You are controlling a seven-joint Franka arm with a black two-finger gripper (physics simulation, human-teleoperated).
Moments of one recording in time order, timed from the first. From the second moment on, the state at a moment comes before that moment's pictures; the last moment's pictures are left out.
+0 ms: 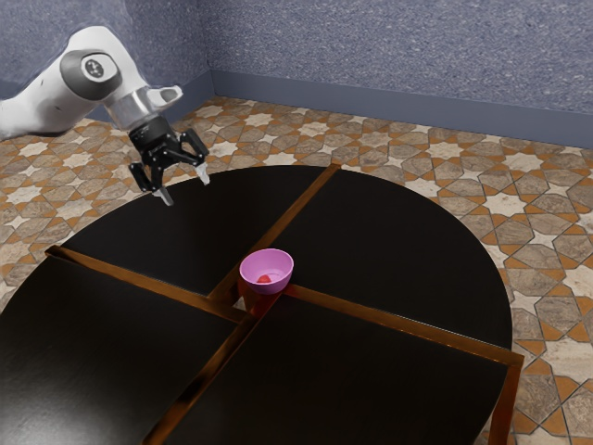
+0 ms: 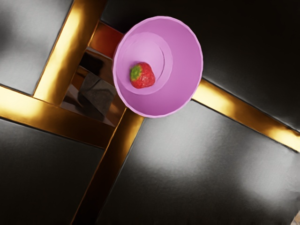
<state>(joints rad) 0.81 0.48 -0.69 -1.41 -0.21 1.62 -0.25</state>
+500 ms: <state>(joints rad) 0.87 1.01 -1.09 -1.42 0.38 1.93 -0.91</state>
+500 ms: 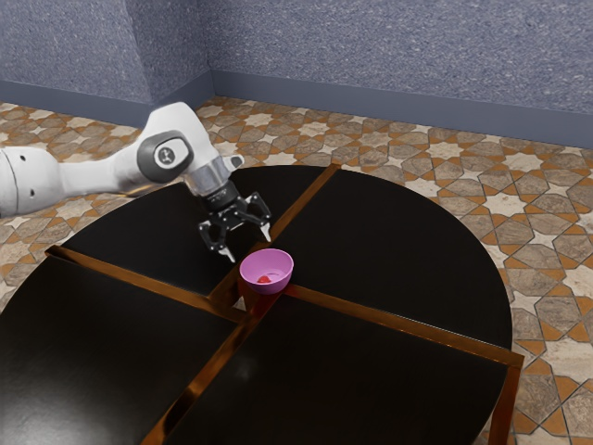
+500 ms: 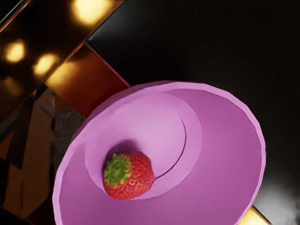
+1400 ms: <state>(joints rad) 0.79 1.05 -1.04 -1.41 0.43 1.96 -1.51</state>
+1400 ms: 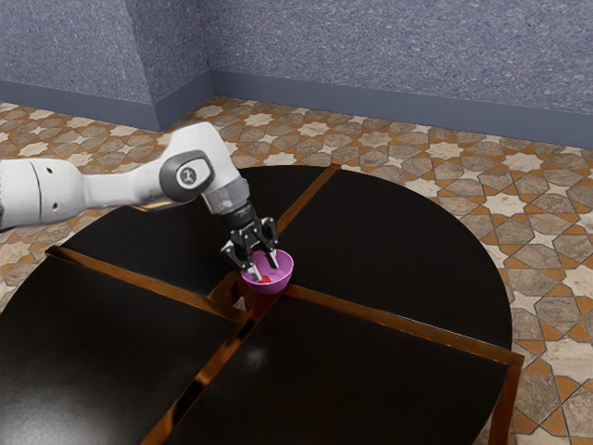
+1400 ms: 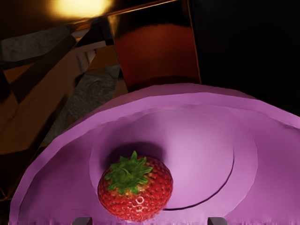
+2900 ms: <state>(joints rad) 0.56 0.81 -0.89 -1.36 0.36 1.84 -1.50</state>
